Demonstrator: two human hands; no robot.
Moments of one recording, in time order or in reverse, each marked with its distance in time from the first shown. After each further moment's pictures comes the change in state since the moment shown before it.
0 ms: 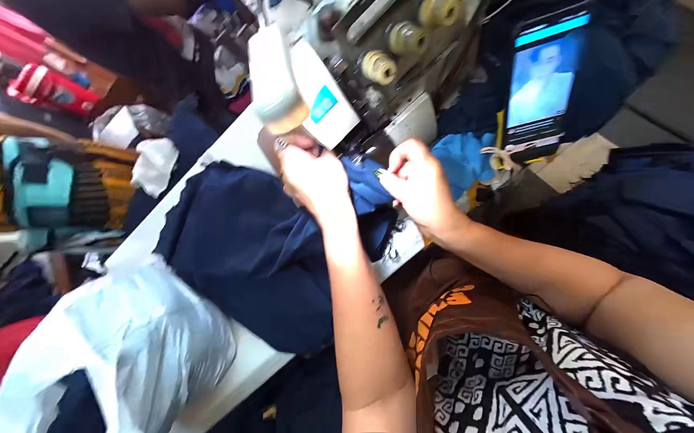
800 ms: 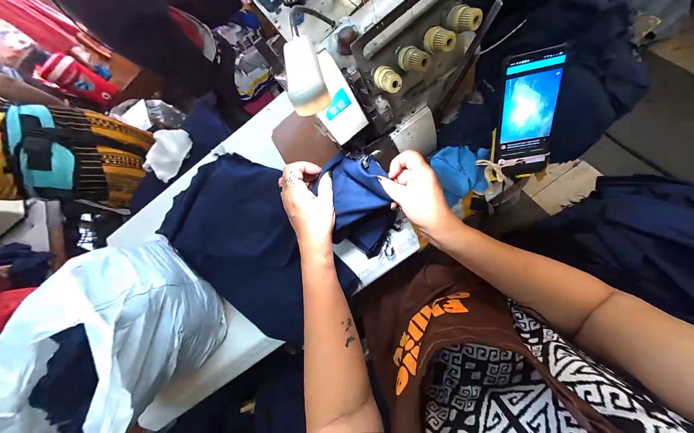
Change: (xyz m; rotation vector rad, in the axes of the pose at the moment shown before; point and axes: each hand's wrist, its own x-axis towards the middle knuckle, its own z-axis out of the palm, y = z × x) left_hand -0.018 -0.090 -0.018 -0.287 -0.039 0.467; right_hand -0.001 0.009 0.001 -0.010 -0.049 -0.035
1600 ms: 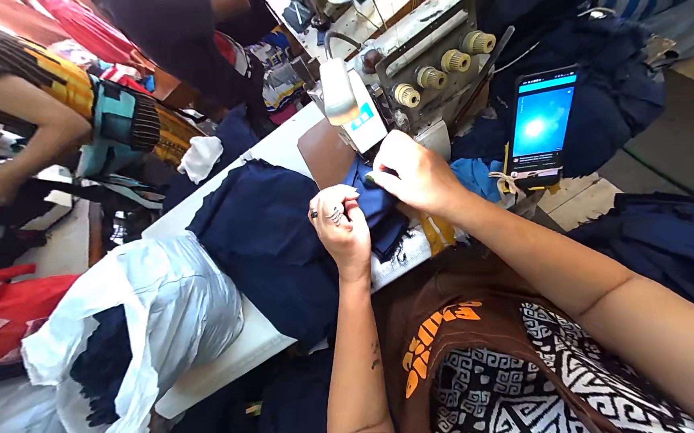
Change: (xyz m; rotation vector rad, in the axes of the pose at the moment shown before) left_hand -0.033 0.024 0.015 0.000 0.350 0.251; right_hand 0.044 -0.037 -0.007 -0.614 -0.331 -0.538
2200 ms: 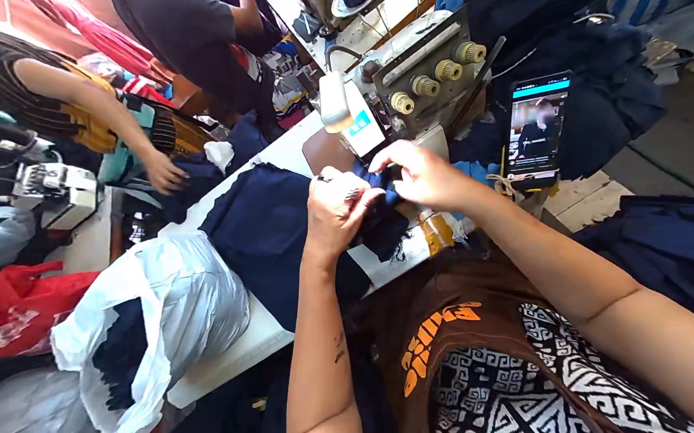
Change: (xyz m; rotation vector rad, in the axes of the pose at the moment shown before) left_hand 0.063 0.011 -0.031 -0.081 -0.583 0.265; right_hand -0.006 0.007 -0.023 0.286 -0.190 0.008
